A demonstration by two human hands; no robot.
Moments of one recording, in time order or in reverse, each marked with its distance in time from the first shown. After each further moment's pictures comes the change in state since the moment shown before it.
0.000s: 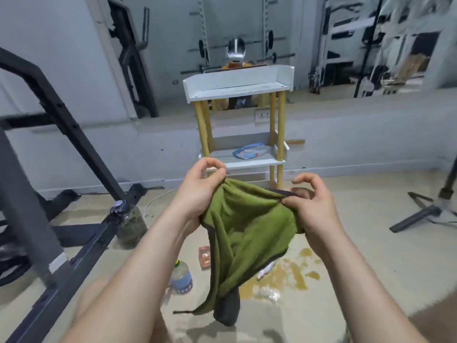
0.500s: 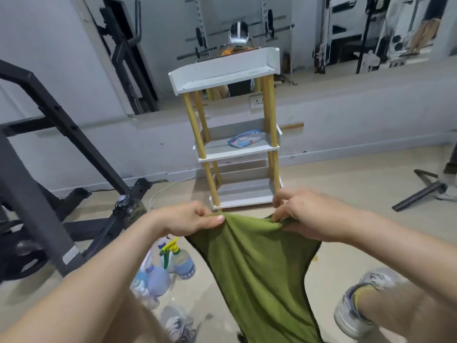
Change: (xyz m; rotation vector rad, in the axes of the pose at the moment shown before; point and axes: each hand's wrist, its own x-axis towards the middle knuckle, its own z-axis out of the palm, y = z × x) left_hand 0.001 -0.041 -0.016 0.850 -0.684 -0.265; right_hand 0.011 -0.017 -0.076 -1.471 -0.854 -0.624
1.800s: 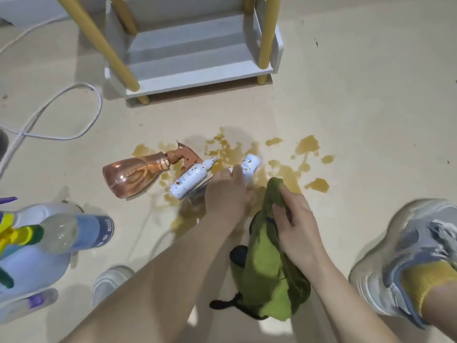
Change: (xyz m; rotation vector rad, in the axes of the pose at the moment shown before) left_hand 0.406 -0.190 0.244 0.467 0.240 -0.114; right_hand 0.094 0.080 0.409 0.984 0.111 1.050
